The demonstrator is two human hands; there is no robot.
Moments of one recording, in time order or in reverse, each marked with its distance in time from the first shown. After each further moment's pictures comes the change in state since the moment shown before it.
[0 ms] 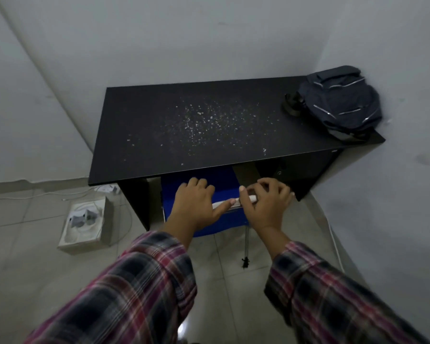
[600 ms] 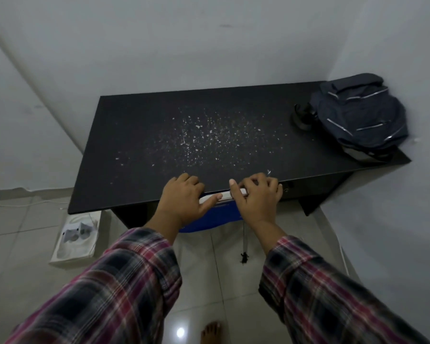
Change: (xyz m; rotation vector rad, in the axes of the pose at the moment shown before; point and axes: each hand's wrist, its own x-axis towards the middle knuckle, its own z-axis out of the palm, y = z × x) left_hand 0.118 -0.045 0.032 -0.018 0.201 0.069; right_hand 0.124 0.000 0.053 -0.018 -0.042 -0.061
